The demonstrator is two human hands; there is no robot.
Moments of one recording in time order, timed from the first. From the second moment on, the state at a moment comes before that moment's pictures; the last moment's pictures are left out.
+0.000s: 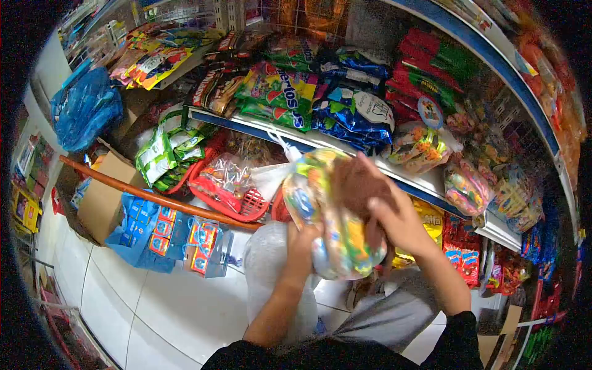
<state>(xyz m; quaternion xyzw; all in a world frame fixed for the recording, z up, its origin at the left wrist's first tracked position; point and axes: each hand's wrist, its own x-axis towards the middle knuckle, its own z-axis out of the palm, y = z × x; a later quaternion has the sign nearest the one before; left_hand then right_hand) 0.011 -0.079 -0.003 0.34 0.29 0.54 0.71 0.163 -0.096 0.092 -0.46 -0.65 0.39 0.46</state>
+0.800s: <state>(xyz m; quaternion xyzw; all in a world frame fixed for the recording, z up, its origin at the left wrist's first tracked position) 0.008 -0.064 -0.035 0.09 0.13 0.52 0.84 0.174 -0.107 0.096 -0.32 -0.84 0.26 0.35</state>
